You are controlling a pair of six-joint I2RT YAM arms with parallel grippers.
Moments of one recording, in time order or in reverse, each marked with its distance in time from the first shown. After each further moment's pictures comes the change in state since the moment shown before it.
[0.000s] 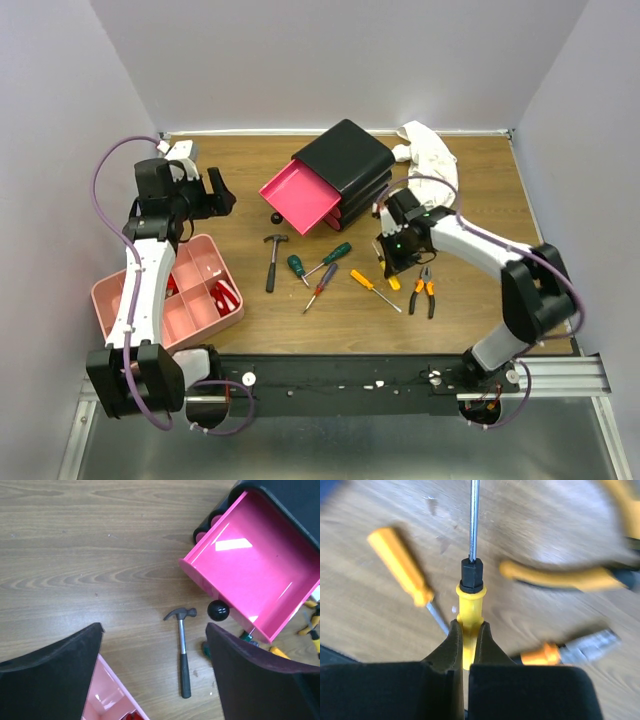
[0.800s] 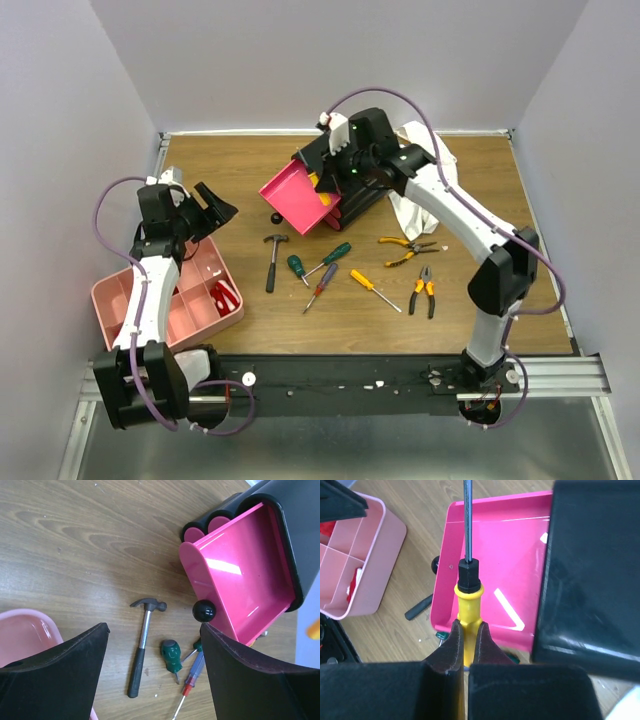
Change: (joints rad) left arm 0.057 -0.043 -0.235 0.180 0.057 -0.418; right arm 0.111 0.208 0.795 0.070 -0.200 -0.079
